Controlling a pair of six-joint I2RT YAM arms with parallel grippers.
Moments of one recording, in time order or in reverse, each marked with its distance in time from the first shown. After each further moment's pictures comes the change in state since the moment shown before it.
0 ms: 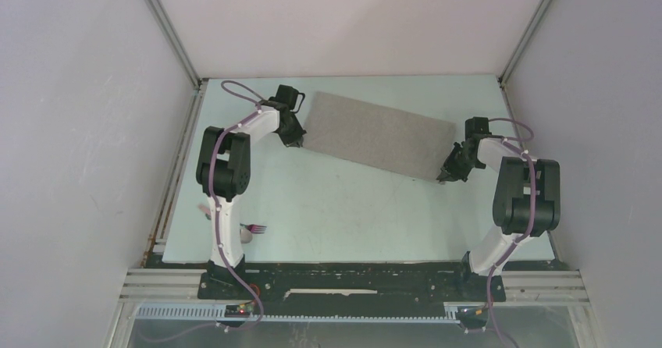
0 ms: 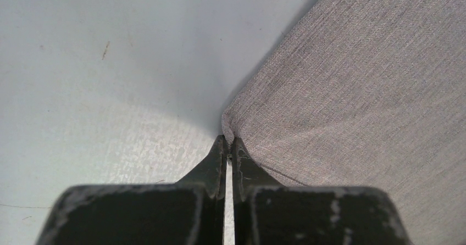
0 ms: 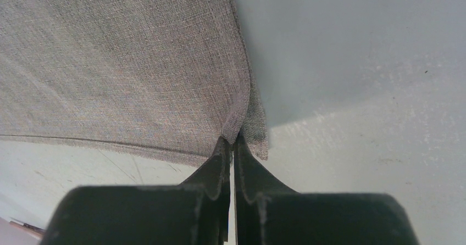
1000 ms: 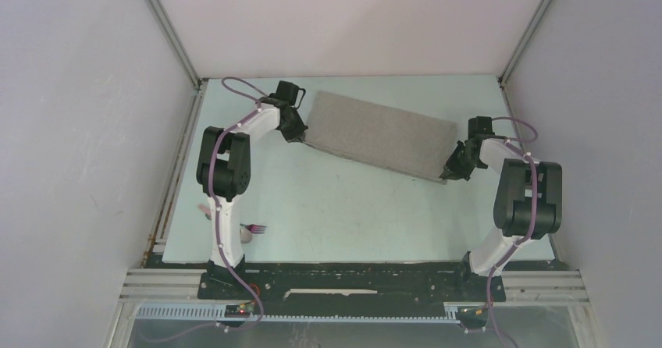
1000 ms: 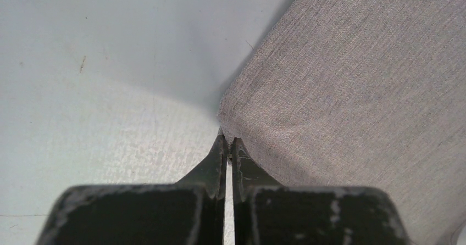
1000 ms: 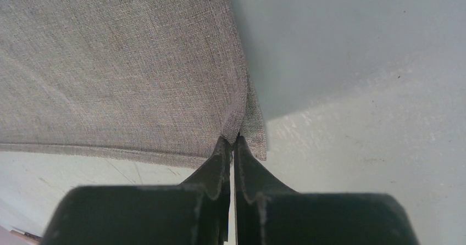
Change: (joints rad) left arm -0.002 0.002 0.038 0.013 0.027 0.008; right arm -0.016 -0.021 -0.005 0.016 0.016 -0.001
